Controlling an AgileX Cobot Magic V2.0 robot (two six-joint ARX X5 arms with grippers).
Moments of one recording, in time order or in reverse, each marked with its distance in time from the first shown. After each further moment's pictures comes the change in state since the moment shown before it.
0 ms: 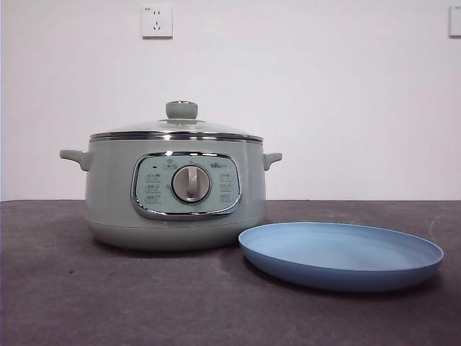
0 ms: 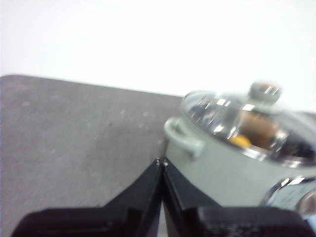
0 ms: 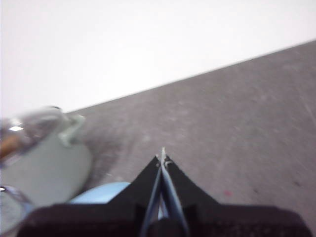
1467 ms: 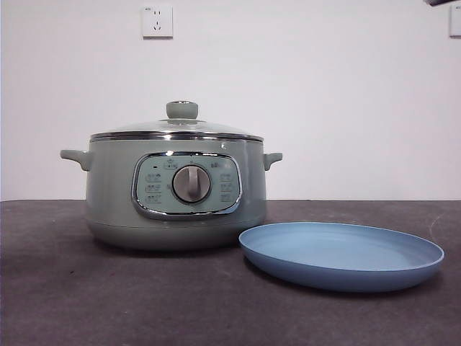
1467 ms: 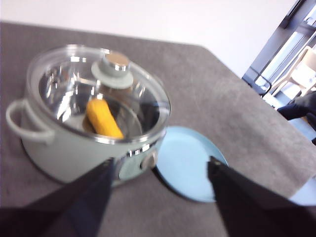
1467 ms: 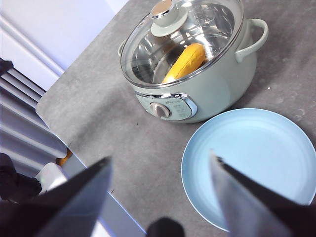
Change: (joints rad) left arm 0.000 0.511 0.598 -0.409 0.539 0.040; right arm 0.020 0.838 0.866 -0.688 -0.678 -0.361
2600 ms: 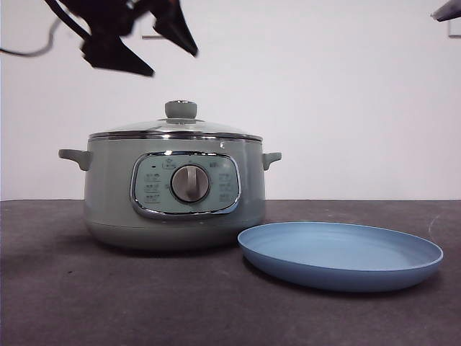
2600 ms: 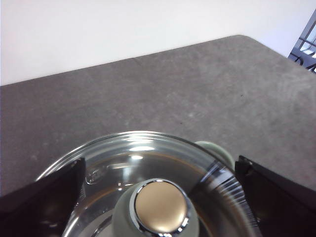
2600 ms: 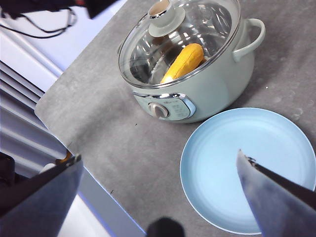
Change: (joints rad) left arm -0.335 1.016 0.484 0.522 -0.381 0.134; right arm 0.000 0.000 0.000 0.000 0.003 0.006
